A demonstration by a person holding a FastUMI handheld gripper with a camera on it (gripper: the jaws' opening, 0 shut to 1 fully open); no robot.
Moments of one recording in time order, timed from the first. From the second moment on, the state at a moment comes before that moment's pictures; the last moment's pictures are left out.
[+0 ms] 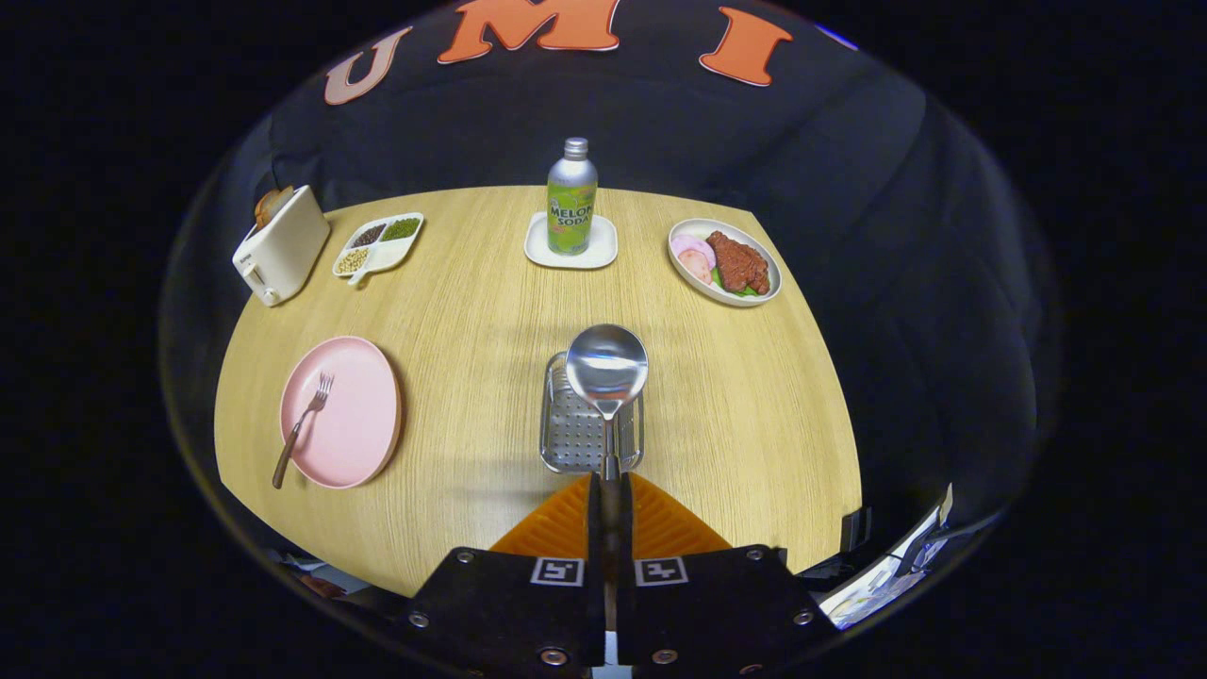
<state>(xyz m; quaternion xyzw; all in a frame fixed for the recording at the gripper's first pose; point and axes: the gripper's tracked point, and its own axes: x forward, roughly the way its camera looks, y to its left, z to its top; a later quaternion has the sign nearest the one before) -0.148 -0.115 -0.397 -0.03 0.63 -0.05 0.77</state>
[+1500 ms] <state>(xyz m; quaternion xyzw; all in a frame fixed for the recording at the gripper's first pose) -0.005 -0.072 -0.252 0.05 0.27 -0.07 0.96</state>
